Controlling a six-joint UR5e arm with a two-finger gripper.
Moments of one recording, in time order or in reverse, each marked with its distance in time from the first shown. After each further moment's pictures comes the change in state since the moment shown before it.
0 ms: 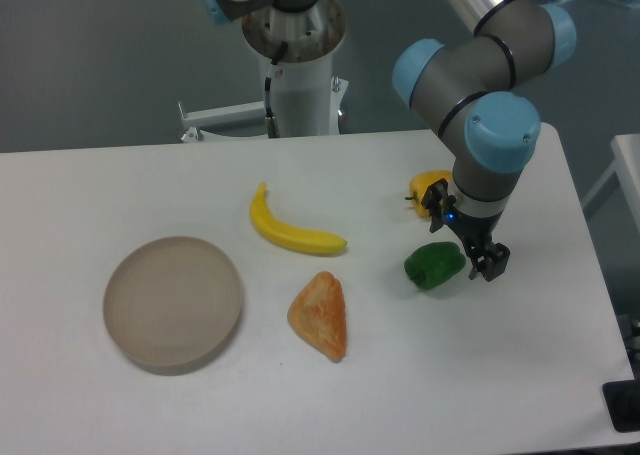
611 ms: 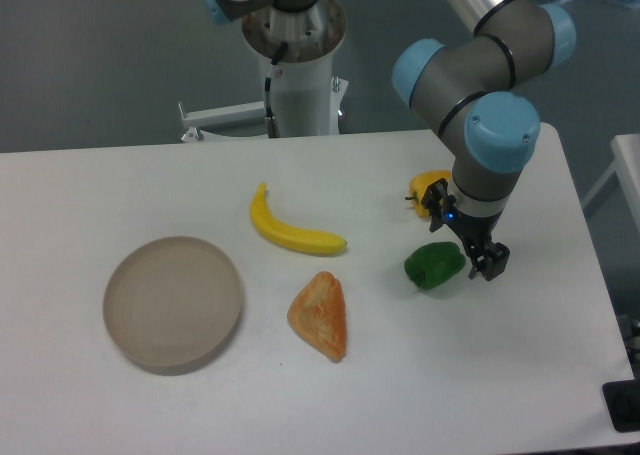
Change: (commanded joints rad) arm 0.002 0.017 -0.011 -0.011 0.006 0.000
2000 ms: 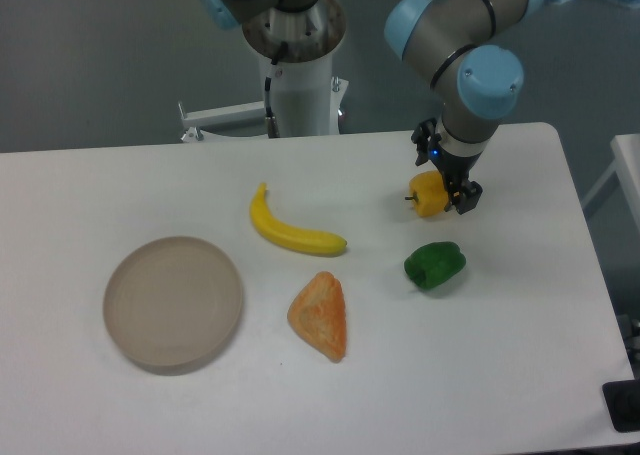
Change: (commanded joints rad) arm 0.132 0.203 -0.440 0.150 0.012 0.328
